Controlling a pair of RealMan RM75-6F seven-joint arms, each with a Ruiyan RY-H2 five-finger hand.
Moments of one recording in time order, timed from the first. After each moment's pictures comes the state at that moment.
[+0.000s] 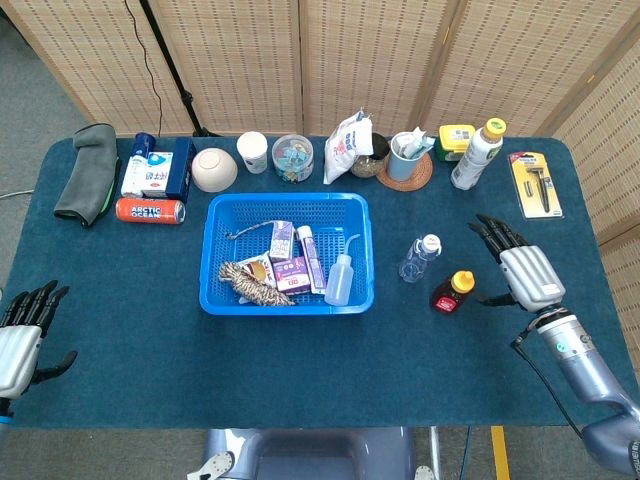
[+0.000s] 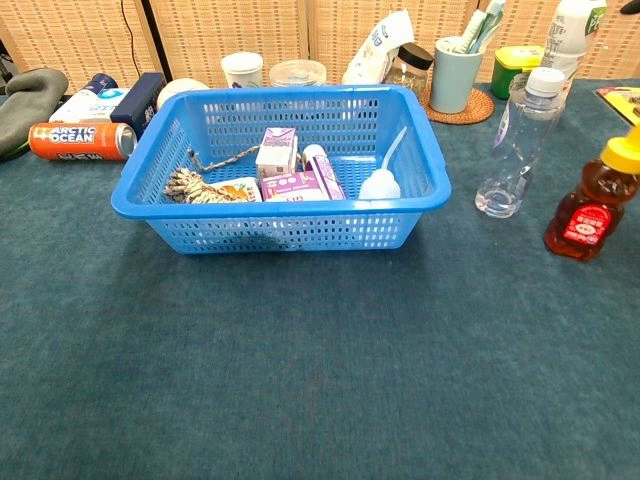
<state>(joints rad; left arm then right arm) -0.10 -1.06 0.00 -1.71 1.46 1.38 0.04 0.50 -1.14 0.11 -1.42 -1.48 1.16 0.32</state>
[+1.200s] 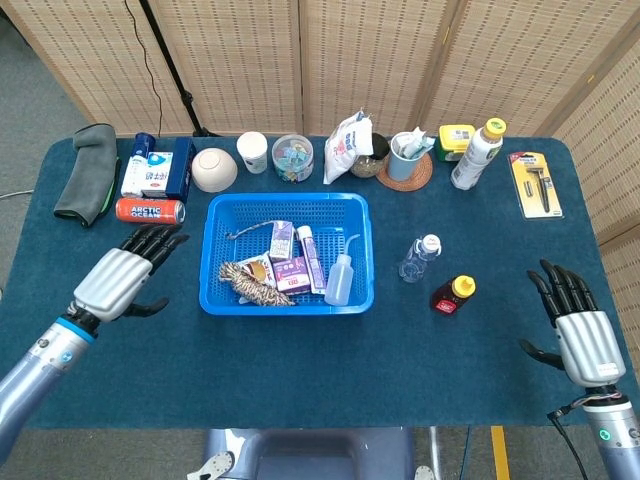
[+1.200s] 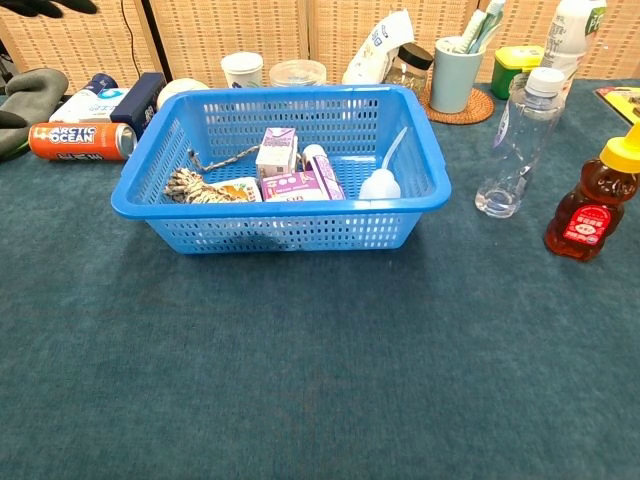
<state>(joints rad) -0.55 -0.93 -0.18 -1.89 1.40 0.93 0.04 0.19 -1.17 0.03 -1.45 -1.59 1.58 0.09</state>
